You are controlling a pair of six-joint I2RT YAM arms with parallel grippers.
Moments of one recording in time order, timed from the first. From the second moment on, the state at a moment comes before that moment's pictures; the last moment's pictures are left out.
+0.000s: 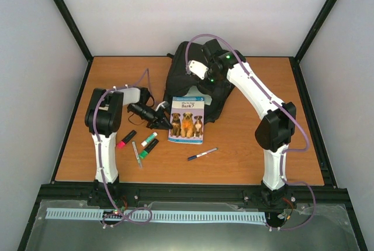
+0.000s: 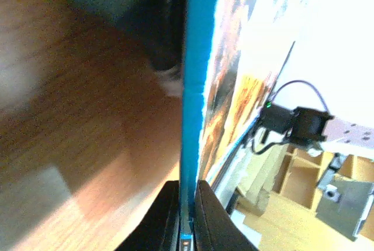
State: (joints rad) left arm -0.20 2.15 1.33 -1.03 1.02 0.10; right arm 0.53 2.00 2.04 -1.13 -0.16 -0.64
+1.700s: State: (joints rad) left arm -0.12 2.13 1.56 -1.21 0.88 0.19; right arm 0.52 1.81 1.73 -1.07 -0.12 -0.75
